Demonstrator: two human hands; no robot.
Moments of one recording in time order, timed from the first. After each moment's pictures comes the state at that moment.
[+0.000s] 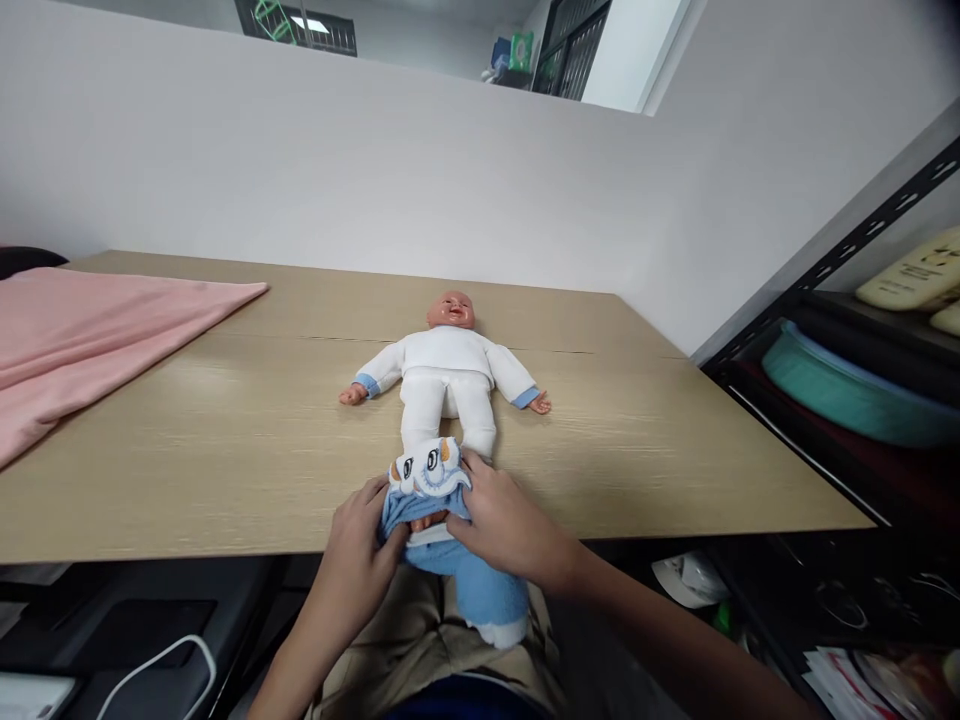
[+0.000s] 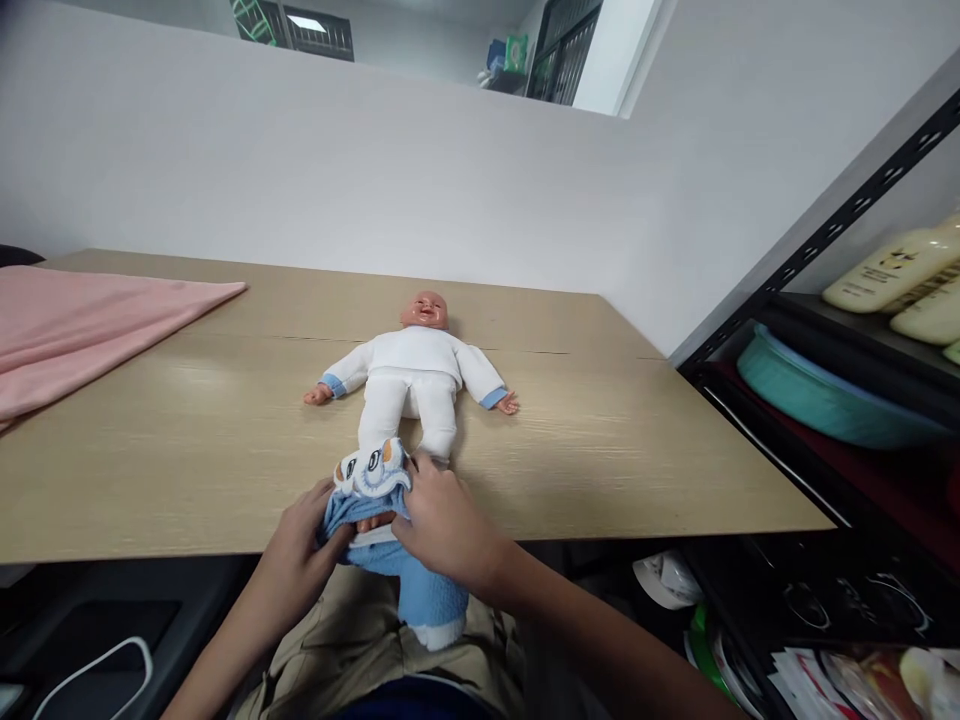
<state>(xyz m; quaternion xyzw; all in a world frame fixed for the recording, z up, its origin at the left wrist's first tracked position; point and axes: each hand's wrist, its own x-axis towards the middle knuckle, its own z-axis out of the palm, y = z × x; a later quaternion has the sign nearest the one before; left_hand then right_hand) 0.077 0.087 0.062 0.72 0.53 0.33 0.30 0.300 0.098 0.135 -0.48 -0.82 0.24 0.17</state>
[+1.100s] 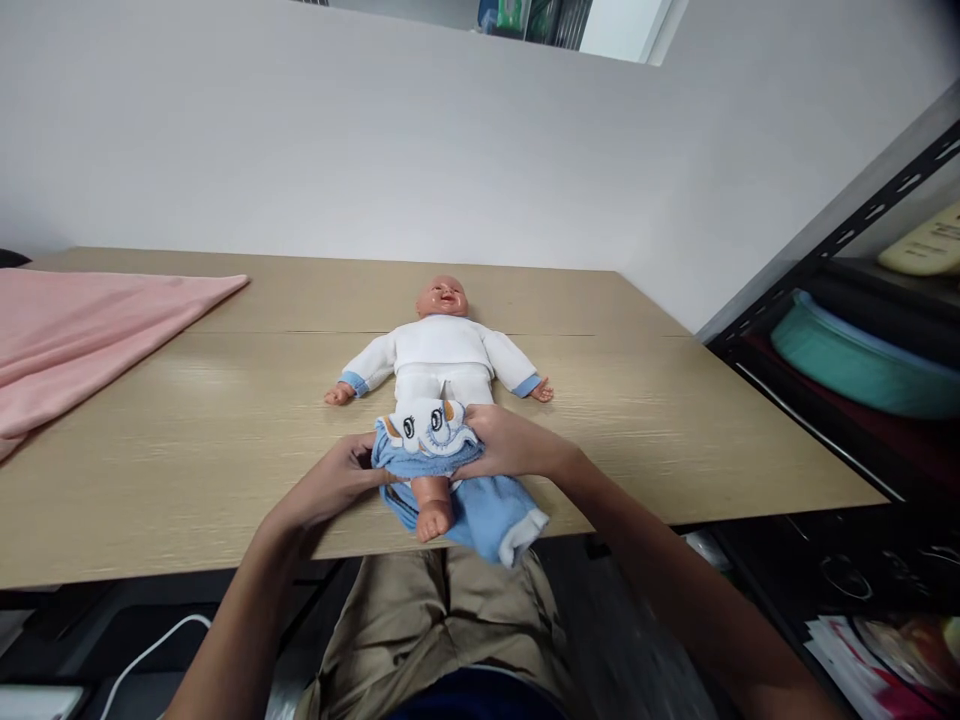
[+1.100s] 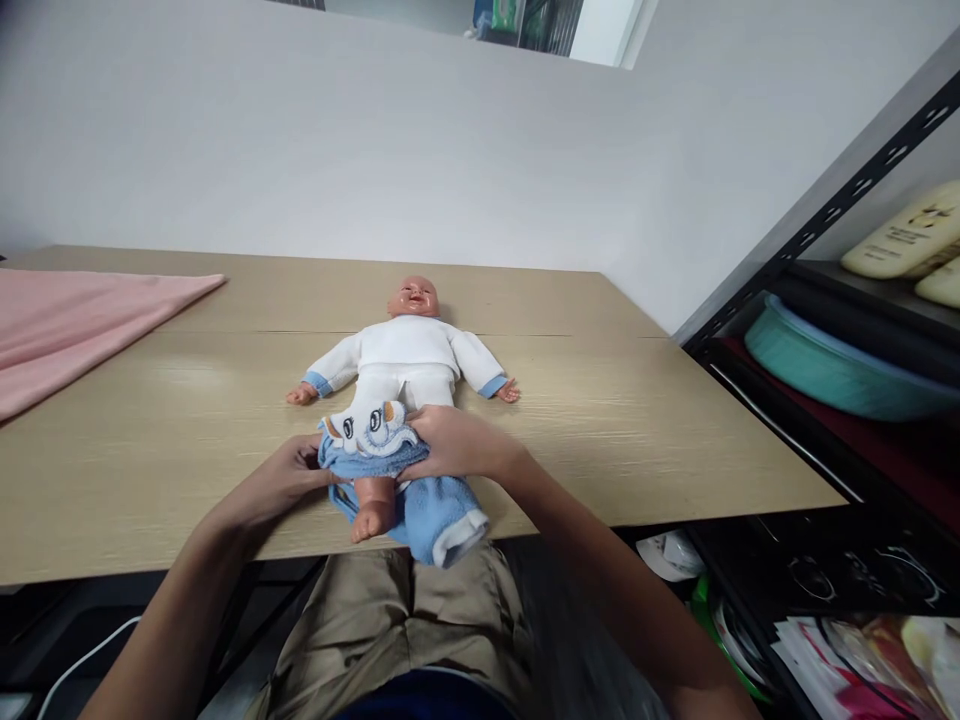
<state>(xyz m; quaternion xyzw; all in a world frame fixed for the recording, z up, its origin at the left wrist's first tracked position) 0.055 0.182 0.099 0.66 0.37 0.26 0.60 0.343 0.191 0.133 -0.31 -0.90 0.24 0.17</state>
